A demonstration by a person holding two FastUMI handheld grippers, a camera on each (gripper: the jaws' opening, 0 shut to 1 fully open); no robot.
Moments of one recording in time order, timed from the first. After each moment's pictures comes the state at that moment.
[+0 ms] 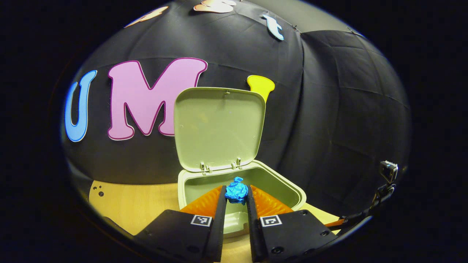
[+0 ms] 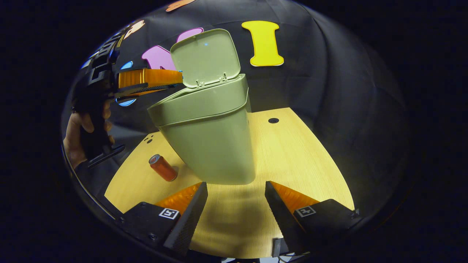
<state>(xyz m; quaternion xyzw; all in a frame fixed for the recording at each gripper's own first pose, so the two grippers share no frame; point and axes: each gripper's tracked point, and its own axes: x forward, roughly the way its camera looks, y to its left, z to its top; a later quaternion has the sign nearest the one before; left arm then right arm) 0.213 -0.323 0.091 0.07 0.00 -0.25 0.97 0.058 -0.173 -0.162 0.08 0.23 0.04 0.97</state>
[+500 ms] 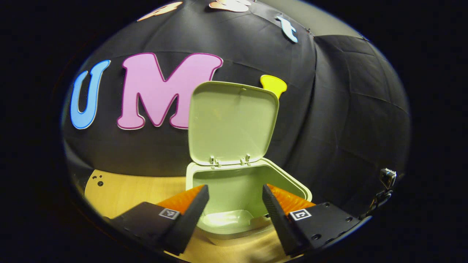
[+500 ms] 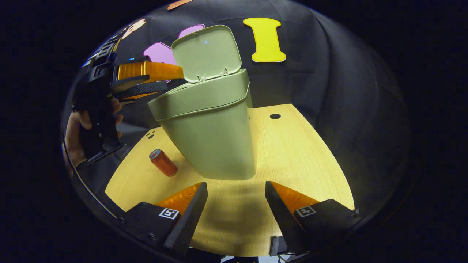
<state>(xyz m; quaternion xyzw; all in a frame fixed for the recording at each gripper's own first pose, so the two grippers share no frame) 0.211 -0.294 0.091 0.03 0.00 -0.21 0.98 0.055 -0.171 -0.171 0.08 0.25 0.05 0.96</state>
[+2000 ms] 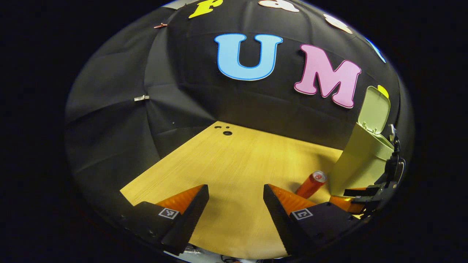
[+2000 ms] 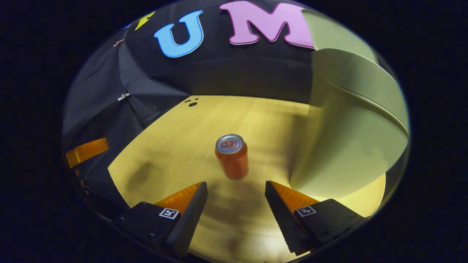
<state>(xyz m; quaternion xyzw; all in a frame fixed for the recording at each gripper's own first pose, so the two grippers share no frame) 0.044 0.131 -0.077 -0.09 0.10 0.15 0.98 0.126 0.102 -0.227 -0.05 0.31 0.19 0.93</state>
